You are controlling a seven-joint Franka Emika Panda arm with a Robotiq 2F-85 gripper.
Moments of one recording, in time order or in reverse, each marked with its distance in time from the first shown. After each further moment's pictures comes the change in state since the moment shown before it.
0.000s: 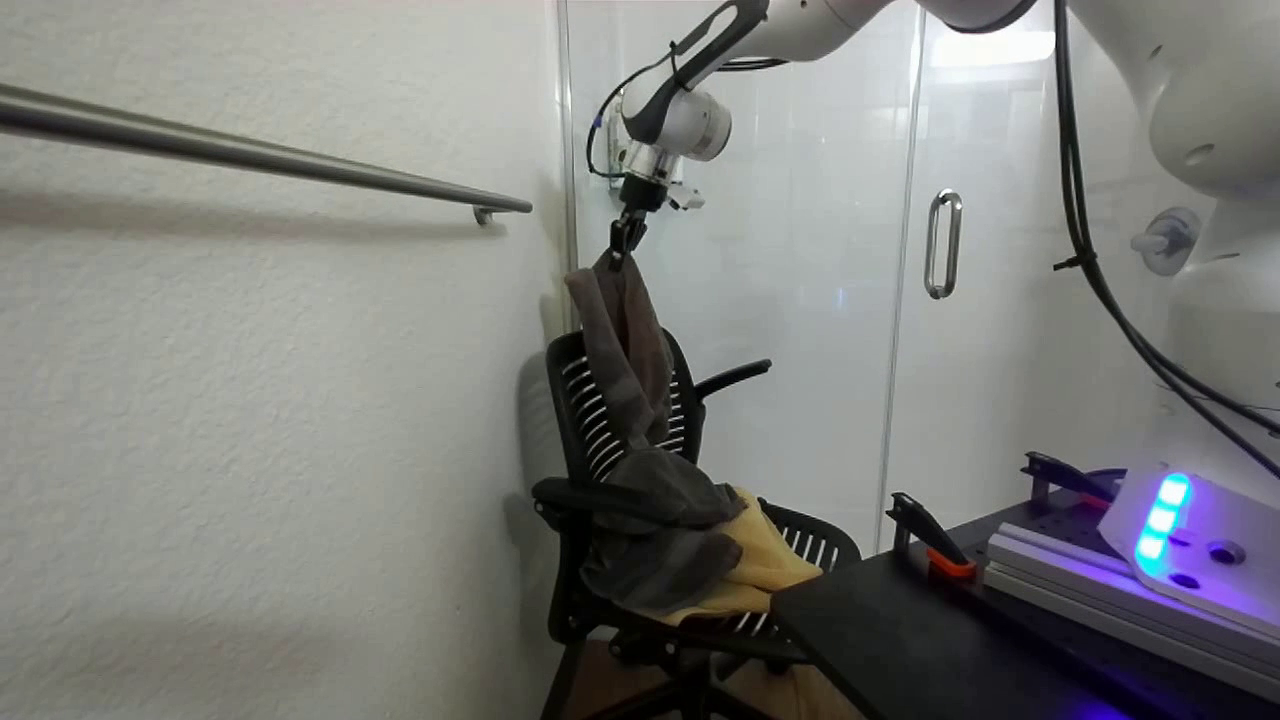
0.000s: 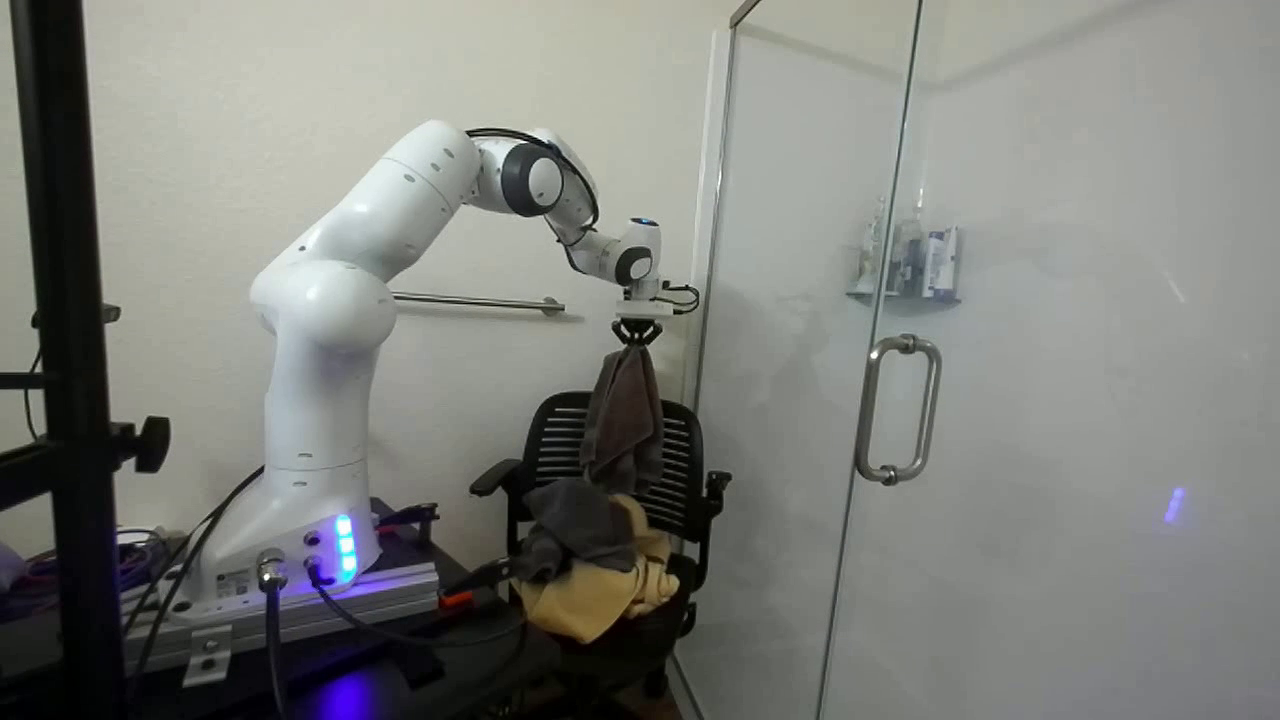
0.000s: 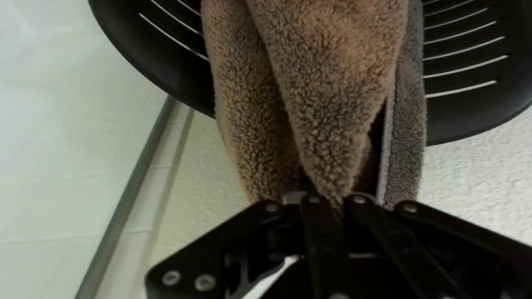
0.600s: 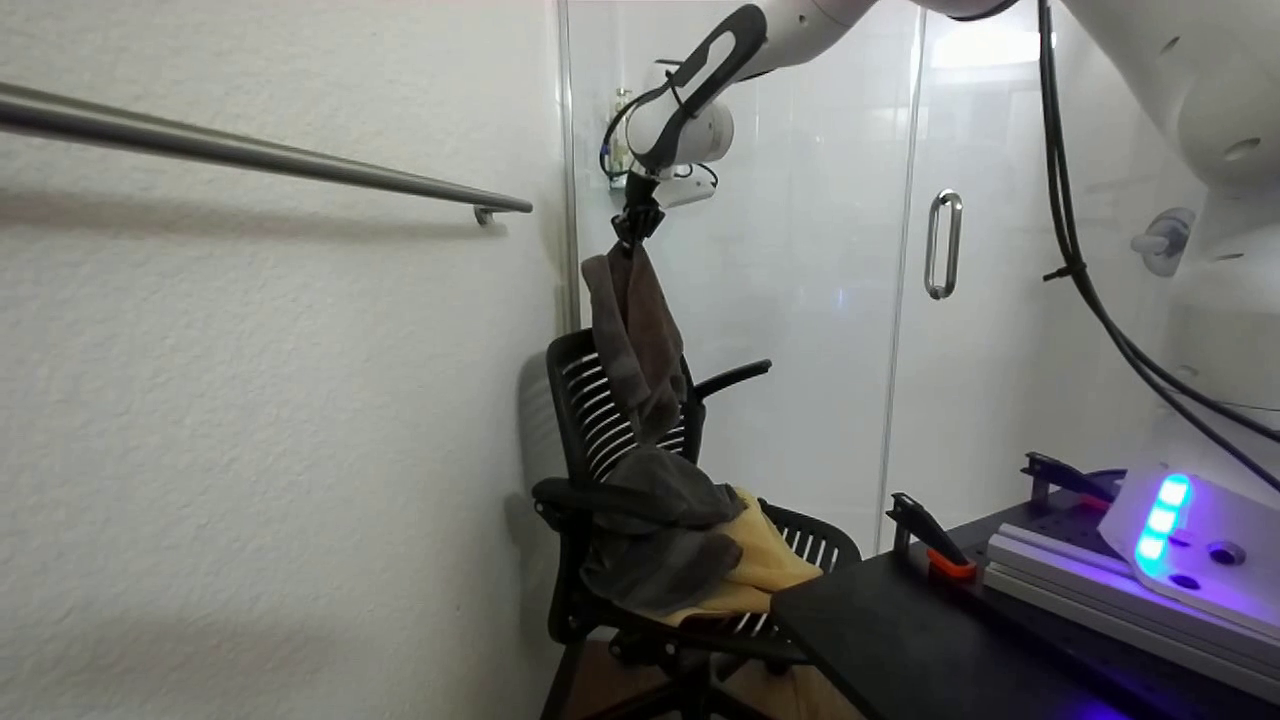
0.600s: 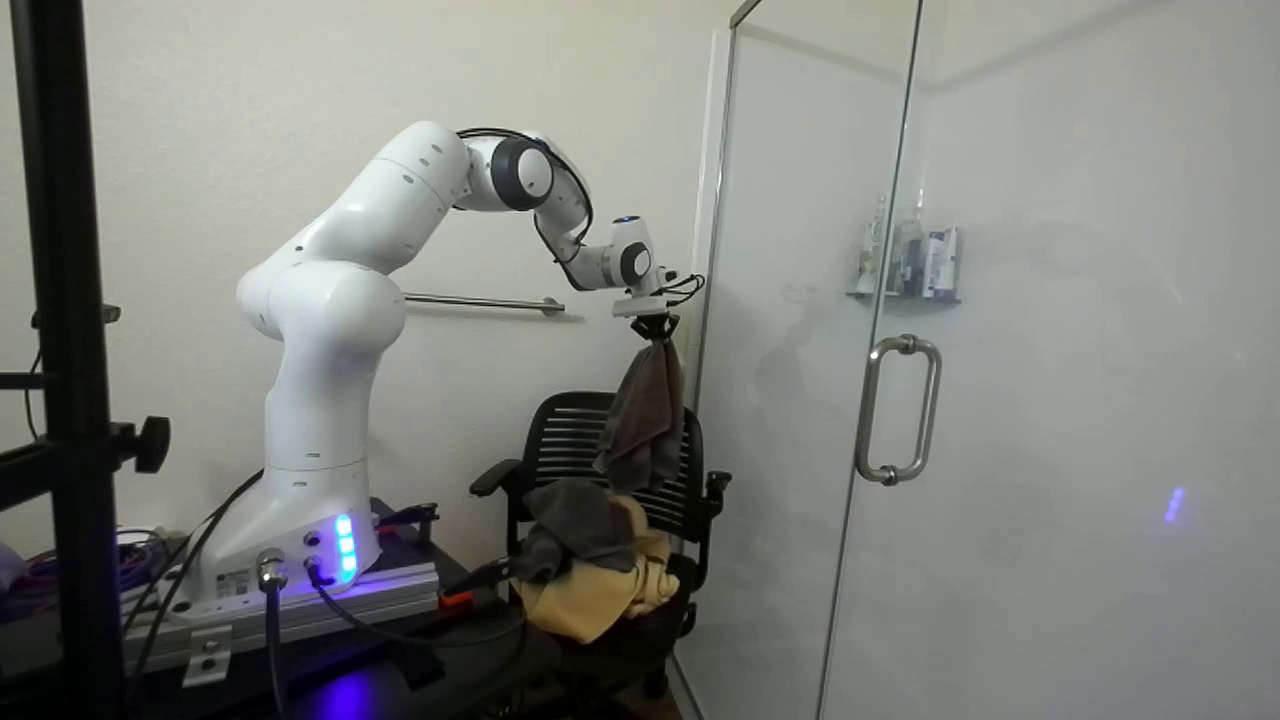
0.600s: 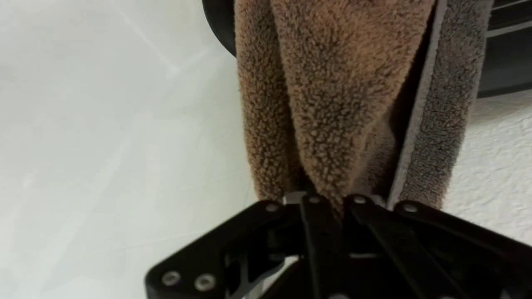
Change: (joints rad) arm 0.147 -0.007 -0.216 -0.012 -0.241 0.188 0.552
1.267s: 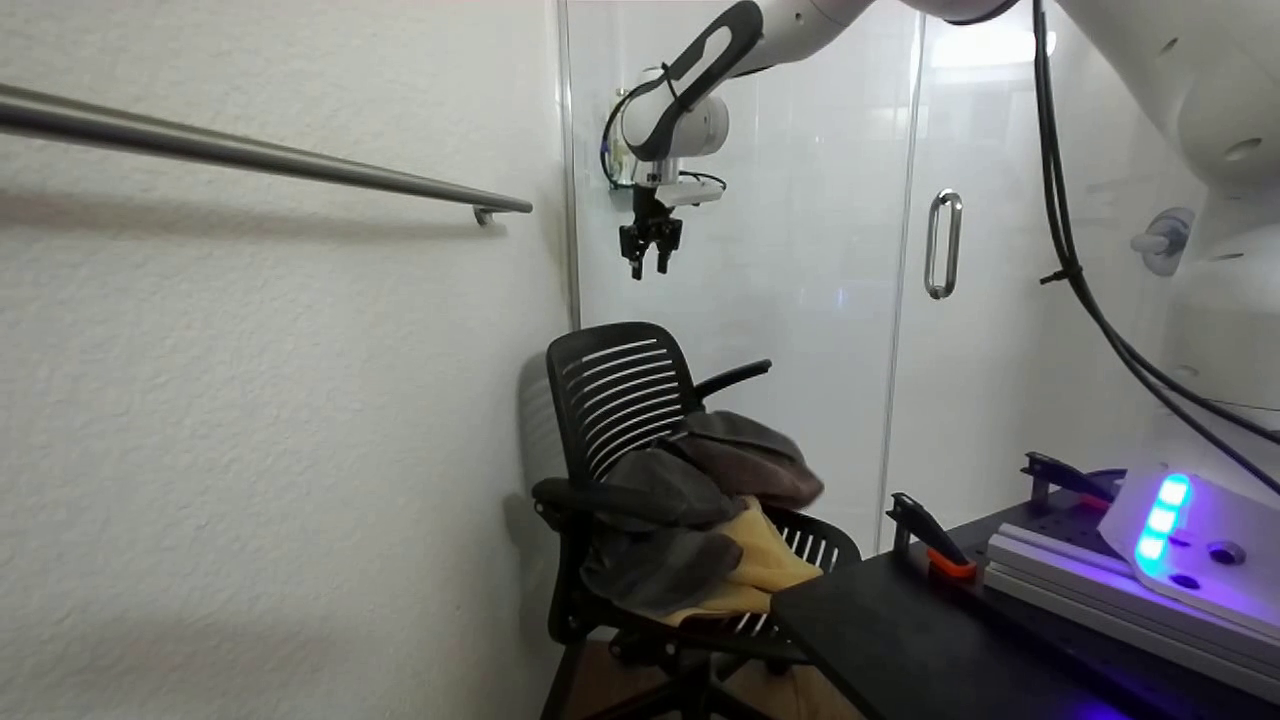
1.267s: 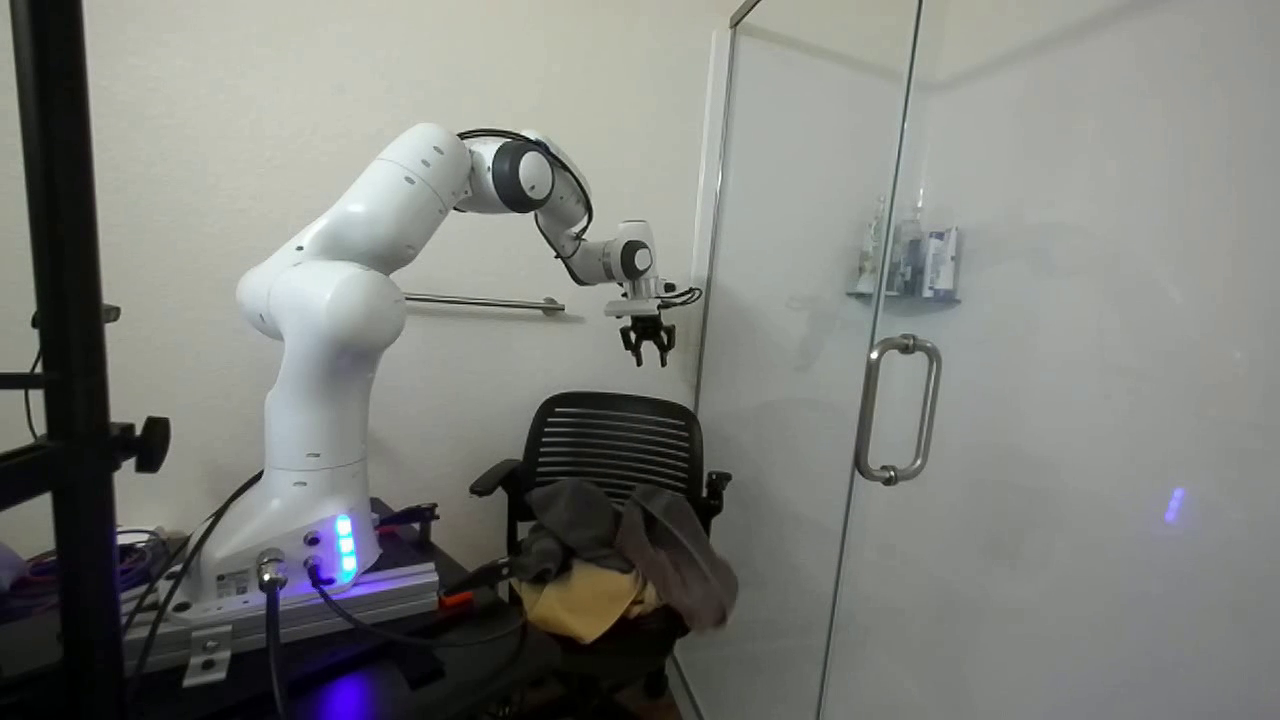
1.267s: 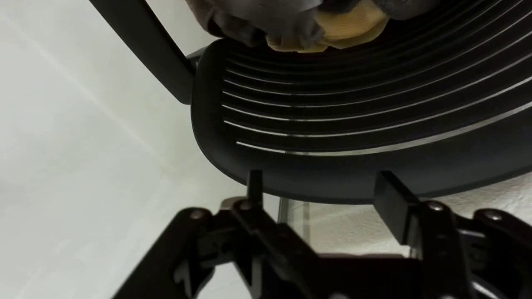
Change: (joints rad) arm 0.001 0.011 0.008 0.049 0.011 -0.320 0.079
